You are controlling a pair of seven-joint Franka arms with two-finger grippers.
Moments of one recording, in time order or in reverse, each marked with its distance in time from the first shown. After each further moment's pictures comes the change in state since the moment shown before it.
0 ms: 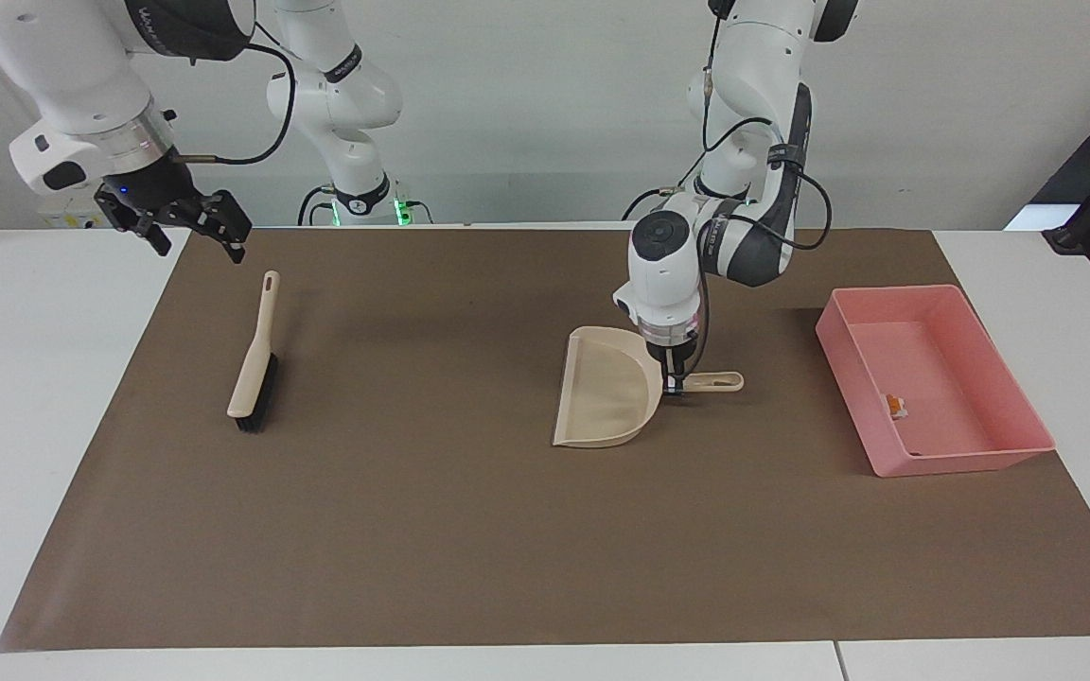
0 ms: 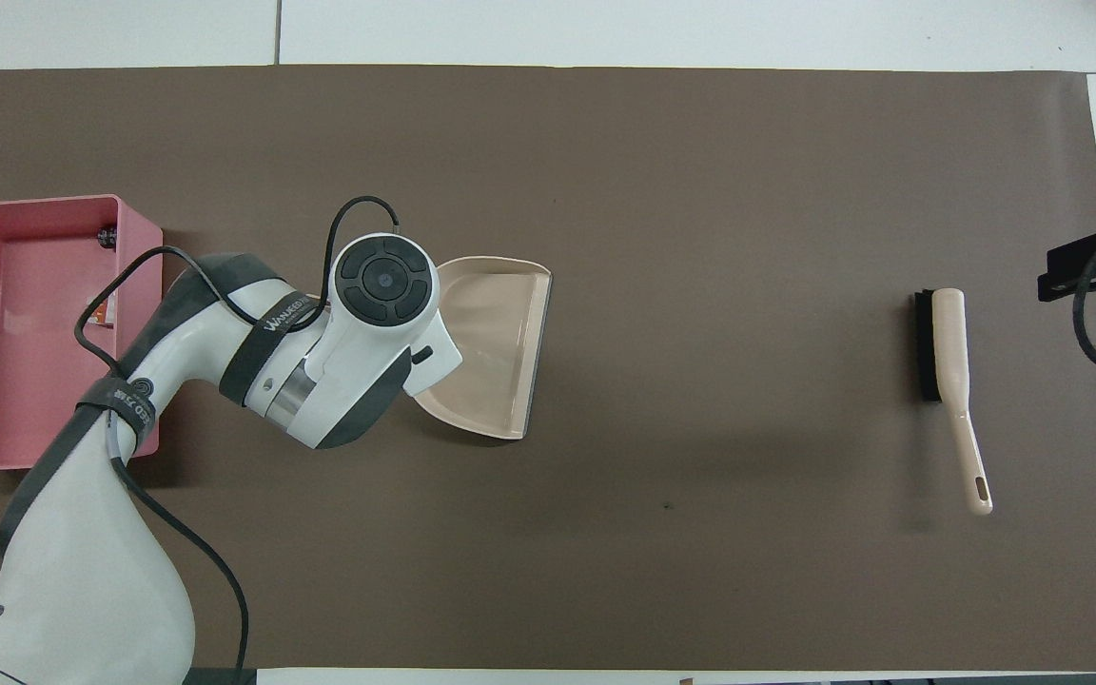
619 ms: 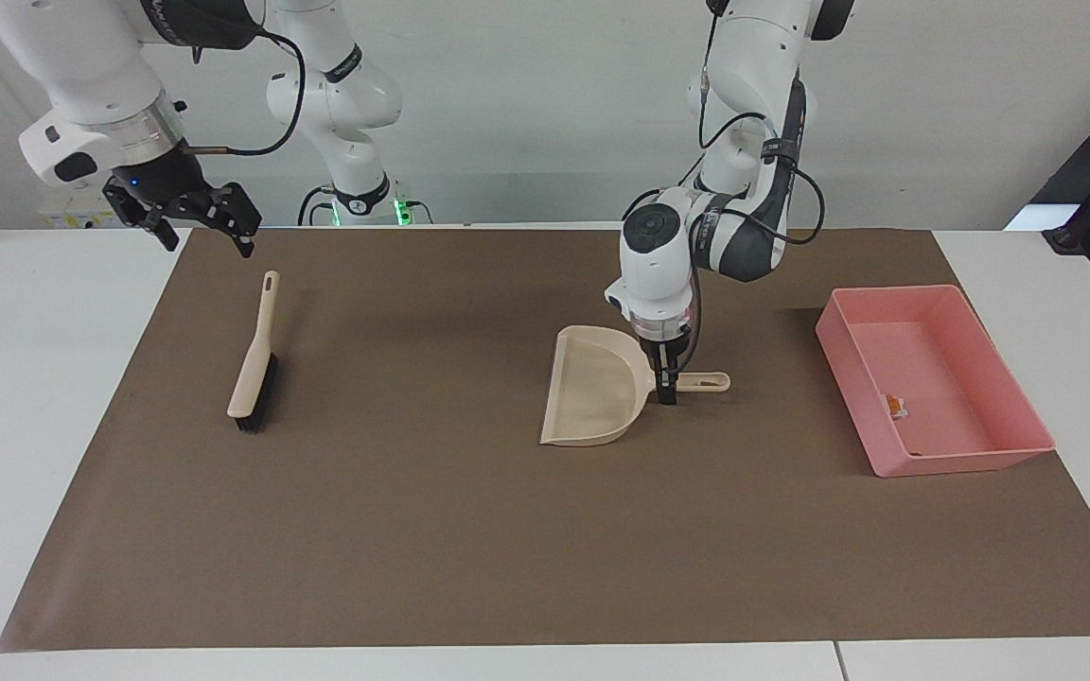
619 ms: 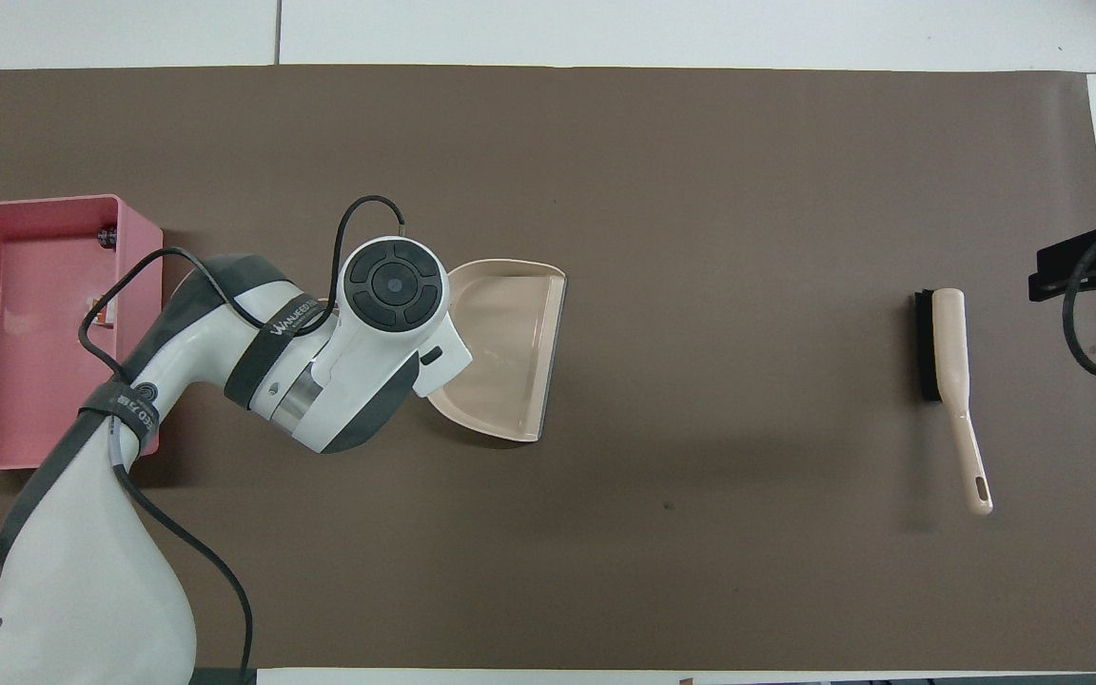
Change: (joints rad) left arm -0.008 -0.021 0.016 0.014 -0.001 -0.014 -0.024; right arm 0.014 0.000 0.008 0.013 0.000 -0.014 0.009
